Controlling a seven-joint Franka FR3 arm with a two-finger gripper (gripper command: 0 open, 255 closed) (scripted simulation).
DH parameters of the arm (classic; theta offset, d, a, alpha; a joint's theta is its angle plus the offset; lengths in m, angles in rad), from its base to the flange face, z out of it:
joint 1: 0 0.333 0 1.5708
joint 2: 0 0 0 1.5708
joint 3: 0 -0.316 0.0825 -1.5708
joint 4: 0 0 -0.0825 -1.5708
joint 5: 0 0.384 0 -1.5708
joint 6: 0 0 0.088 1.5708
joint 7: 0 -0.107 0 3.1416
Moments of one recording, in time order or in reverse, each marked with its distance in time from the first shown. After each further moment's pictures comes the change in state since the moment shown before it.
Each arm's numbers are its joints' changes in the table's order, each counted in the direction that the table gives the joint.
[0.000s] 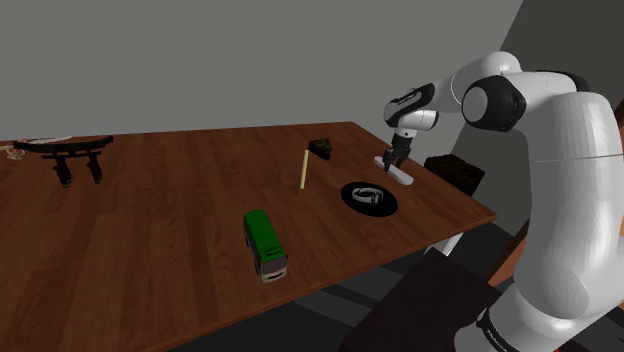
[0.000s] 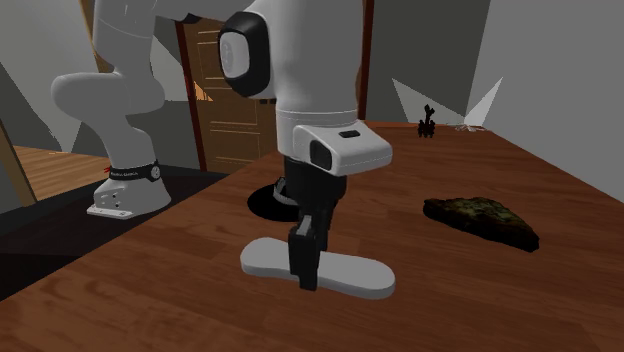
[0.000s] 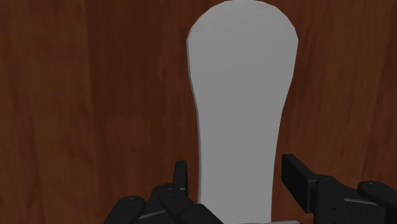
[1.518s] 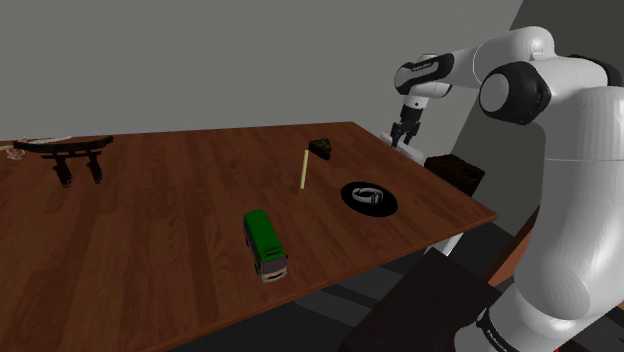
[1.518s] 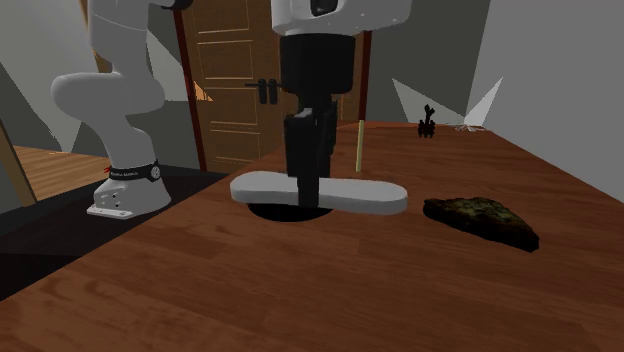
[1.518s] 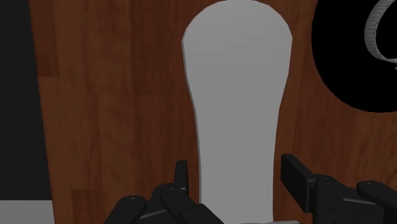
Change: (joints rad) arm 0.011 0.119 0.028 0.125 -0.049 0.238 -0.034
